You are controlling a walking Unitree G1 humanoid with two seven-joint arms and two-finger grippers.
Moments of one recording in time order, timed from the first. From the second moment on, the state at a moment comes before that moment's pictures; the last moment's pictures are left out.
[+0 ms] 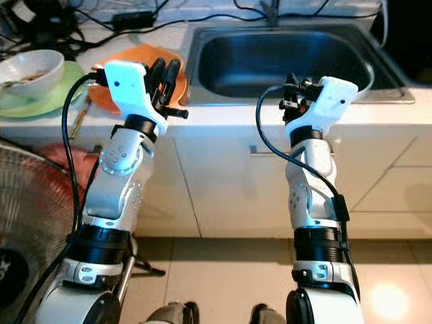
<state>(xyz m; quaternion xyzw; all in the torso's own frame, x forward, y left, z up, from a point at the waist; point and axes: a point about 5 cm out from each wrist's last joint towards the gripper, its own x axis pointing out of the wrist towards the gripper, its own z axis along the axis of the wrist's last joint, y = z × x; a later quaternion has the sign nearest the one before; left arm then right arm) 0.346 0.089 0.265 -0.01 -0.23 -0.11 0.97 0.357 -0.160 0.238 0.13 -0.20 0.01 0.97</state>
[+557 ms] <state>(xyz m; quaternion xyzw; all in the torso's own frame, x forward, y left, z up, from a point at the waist) 0.345 0.088 0.265 -0.02 -0.24 -0.11 0.97 0.358 -0.161 0.239 0.12 -0.20 0.01 0.97</state>
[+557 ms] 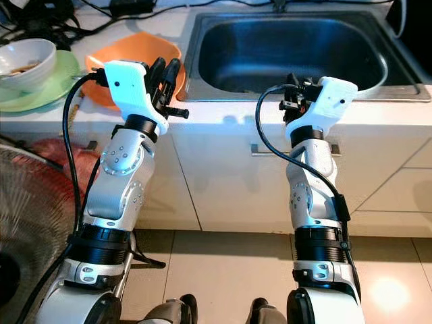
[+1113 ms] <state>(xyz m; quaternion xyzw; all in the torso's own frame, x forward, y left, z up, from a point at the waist) 0.343 0.088 0.270 -0.02 -0.25 -0.11 0.96 0.359 -0.159 0.235 0.12 -0.19 0.01 0.97</state>
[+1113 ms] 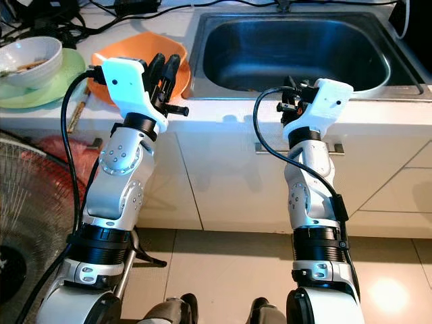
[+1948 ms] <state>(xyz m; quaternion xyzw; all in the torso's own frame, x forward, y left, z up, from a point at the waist) 0.343 0.090 0.269 -0.02 -0.25 -0.11 0.96 0.359 -0.156 0.236 0.11 -0.19 0.02 0.98</state>
